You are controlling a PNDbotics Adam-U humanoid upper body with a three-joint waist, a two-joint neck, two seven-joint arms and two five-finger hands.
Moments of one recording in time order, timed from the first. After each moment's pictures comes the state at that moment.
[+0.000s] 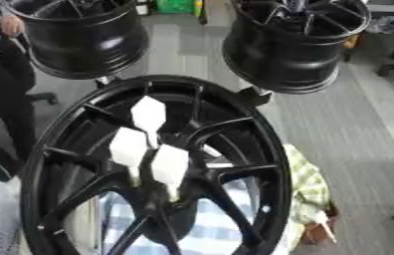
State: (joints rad) left arm -0.26 0.47 0.11 -1.98 0.07 -0.22 0.29; right arm -1.01 -0.92 -0.19 -0.68 0.63 0.31 0.08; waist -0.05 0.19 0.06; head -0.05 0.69
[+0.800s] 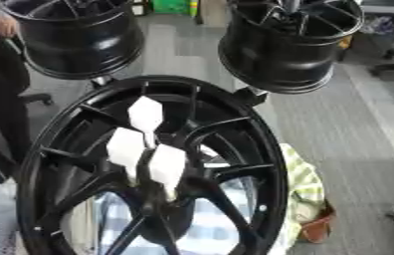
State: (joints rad) left arm -0.26 0.47 0.11 -1.98 0.07 -0.22 0.29; right arm -0.87 -0.92 -0.12 -1.09 0.24 0.15 0.19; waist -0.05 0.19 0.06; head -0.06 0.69
